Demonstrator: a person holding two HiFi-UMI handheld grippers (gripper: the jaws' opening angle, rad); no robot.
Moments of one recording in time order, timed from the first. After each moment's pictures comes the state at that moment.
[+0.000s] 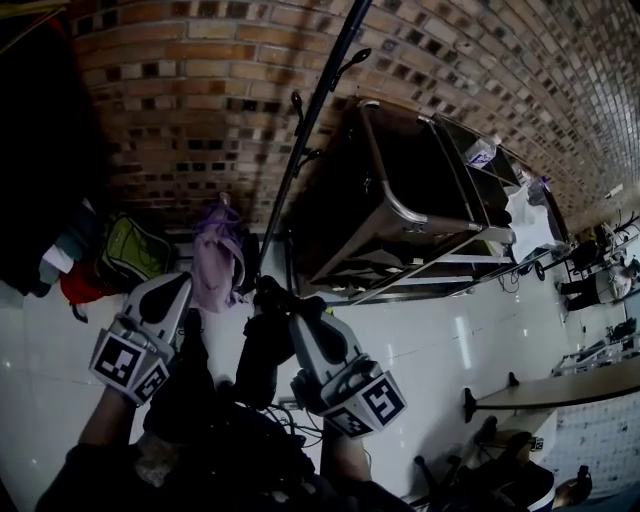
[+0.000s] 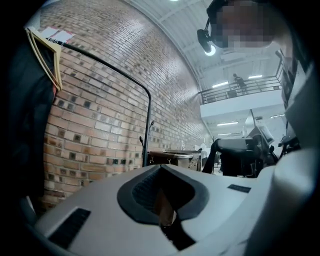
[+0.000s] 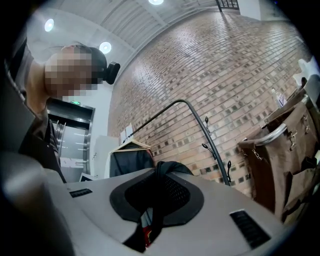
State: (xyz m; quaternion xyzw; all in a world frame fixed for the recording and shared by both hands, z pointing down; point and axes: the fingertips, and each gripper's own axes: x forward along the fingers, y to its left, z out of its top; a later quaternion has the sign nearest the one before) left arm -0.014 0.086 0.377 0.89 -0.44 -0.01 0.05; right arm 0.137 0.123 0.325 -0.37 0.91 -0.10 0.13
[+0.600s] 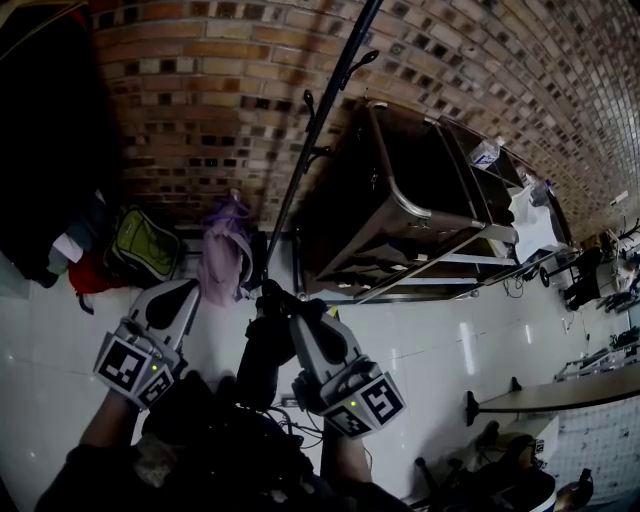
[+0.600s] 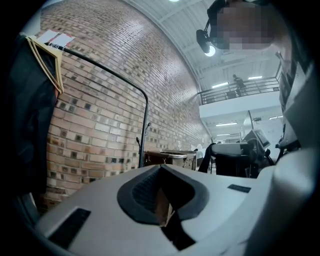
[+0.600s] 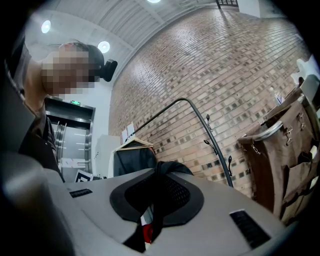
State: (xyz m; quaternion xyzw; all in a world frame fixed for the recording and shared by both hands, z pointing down) left arm -0.017 0.135 0.370 0.90 -0.44 -0.01 0.06; right arm 0.127 0.156 0.325 -0.37 0.91 -0.11 0.13
